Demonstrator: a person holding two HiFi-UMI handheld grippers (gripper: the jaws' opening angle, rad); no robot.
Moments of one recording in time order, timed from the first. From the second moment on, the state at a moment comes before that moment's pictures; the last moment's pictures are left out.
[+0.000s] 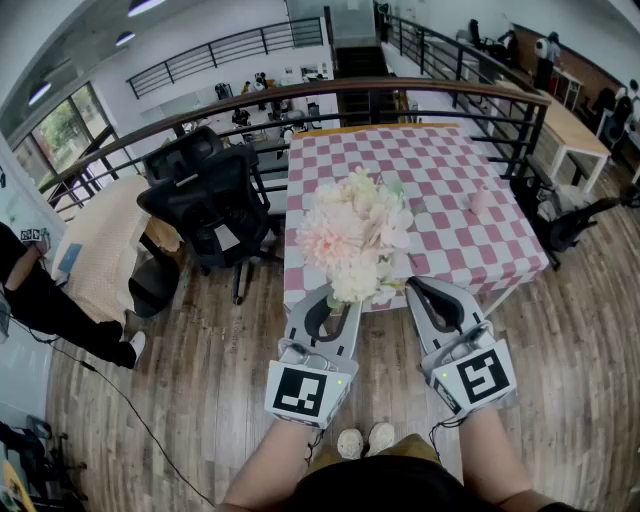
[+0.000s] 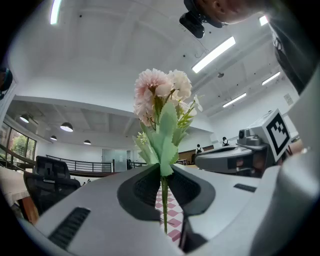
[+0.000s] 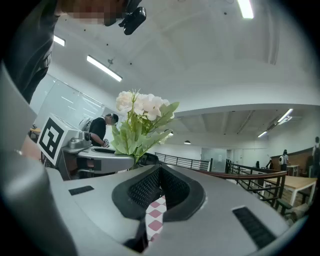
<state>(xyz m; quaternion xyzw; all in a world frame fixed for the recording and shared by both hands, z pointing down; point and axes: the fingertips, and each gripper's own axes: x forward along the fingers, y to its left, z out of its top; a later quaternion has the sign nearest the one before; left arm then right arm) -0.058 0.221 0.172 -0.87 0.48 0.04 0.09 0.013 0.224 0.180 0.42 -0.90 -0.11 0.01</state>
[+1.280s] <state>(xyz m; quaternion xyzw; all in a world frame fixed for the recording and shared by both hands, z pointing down) -0.031 0.224 0.181 -0.85 0.51 0.01 0.10 0.041 0.225 0.196 0.39 -0.91 -0.09 0.00</state>
